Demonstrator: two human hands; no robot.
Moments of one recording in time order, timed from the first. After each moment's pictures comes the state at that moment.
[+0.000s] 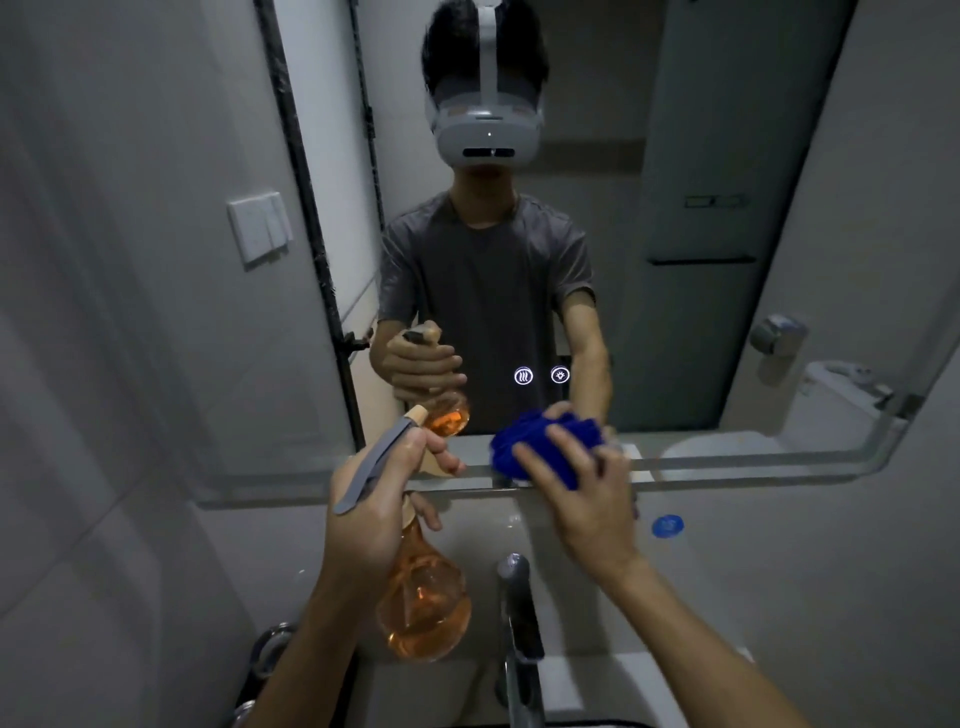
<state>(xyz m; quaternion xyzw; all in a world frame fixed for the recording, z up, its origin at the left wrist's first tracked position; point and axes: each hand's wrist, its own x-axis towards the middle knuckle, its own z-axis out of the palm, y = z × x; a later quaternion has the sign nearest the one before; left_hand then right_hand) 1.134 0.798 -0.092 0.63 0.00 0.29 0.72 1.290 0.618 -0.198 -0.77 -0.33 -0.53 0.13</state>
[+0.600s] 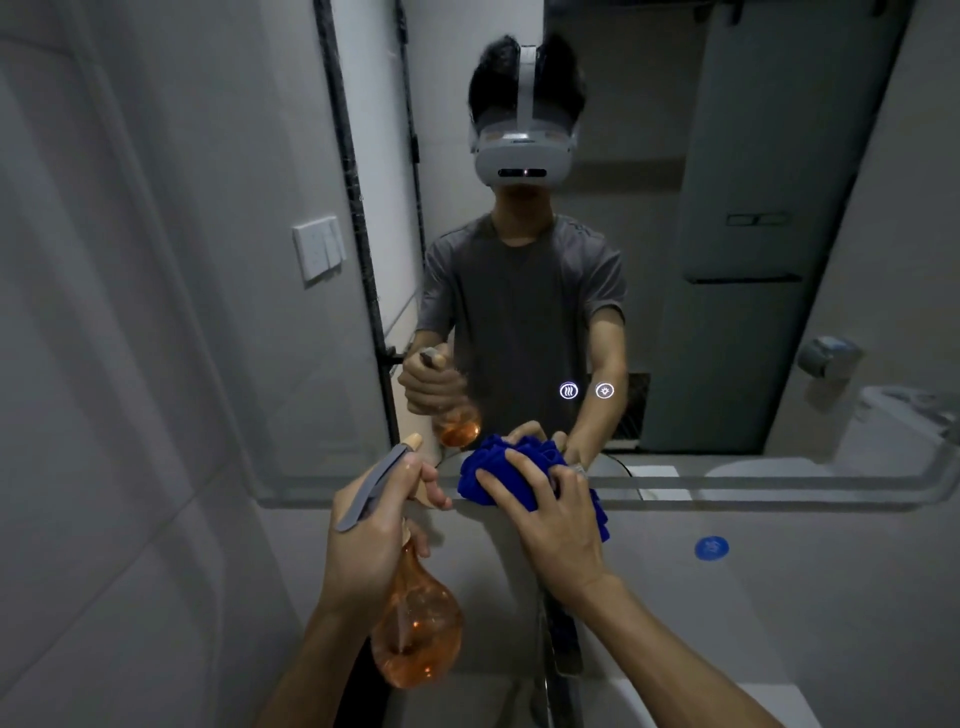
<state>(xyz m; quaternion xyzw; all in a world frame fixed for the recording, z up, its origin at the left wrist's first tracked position) 1.108 0.827 -0.097 0.65 0.08 0.34 0.68 1.256 0.684 -0.193 -0.79 -0.39 -0.46 0.10</state>
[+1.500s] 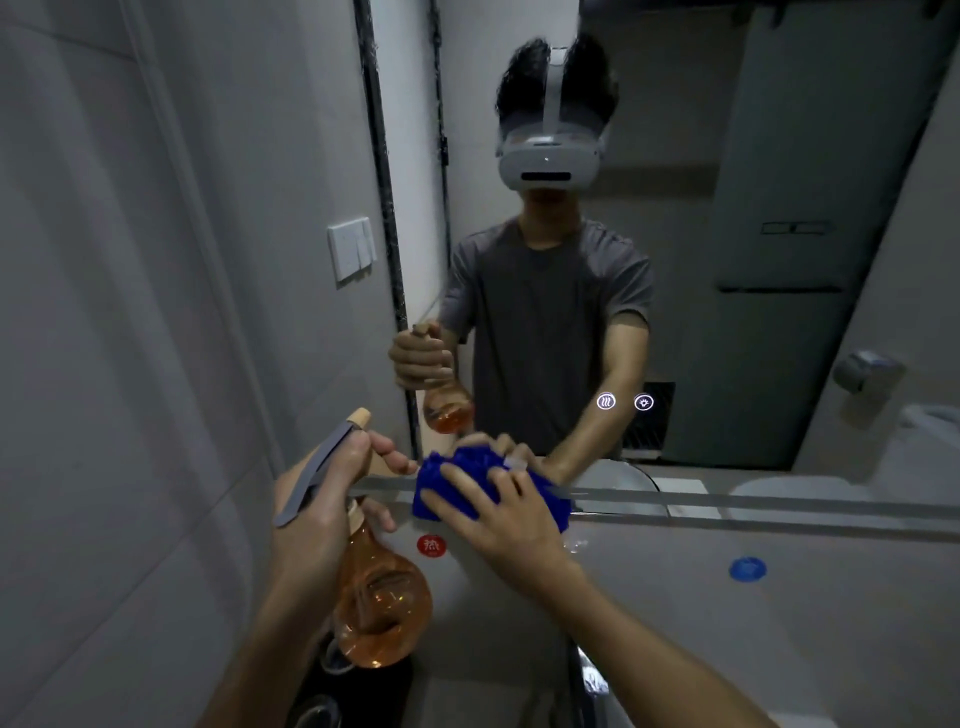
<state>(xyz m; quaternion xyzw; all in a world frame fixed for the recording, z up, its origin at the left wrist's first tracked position) 1.077 0.865 -0.065 0.62 0.06 0.41 0.67 1.242 0.749 -0.173 -0.73 -0.51 -0.46 -0.02</state>
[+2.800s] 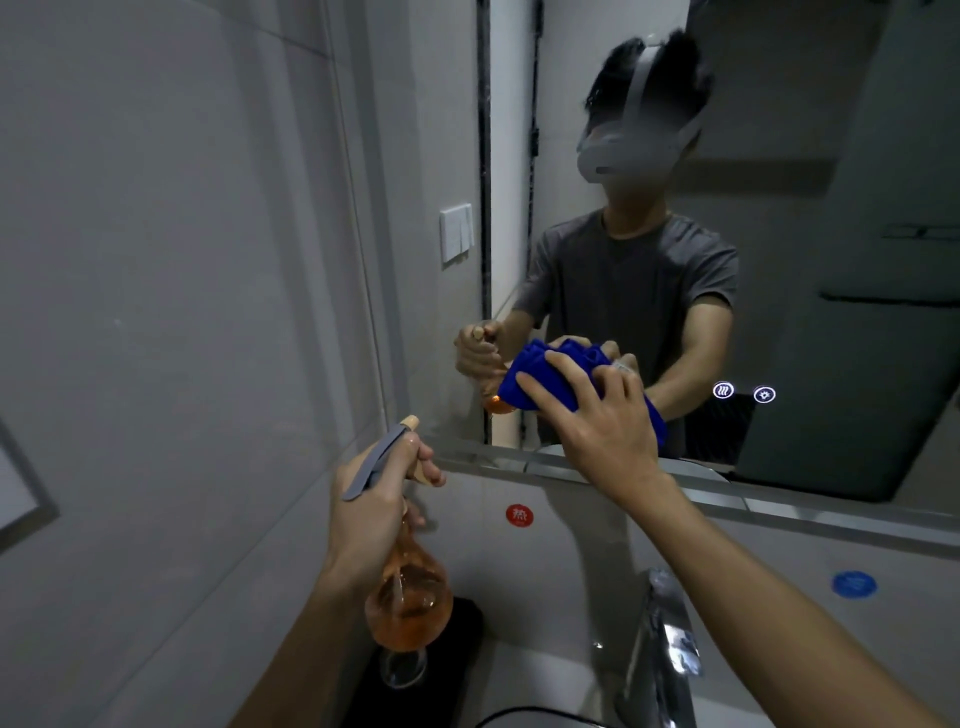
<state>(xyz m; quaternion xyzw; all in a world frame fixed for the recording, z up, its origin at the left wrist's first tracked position) 1.028 0.917 -0.096 0.64 0.18 0.40 0.63 1.250 0.776 -0.100 -0.71 -0.44 -0.56 0.02</state>
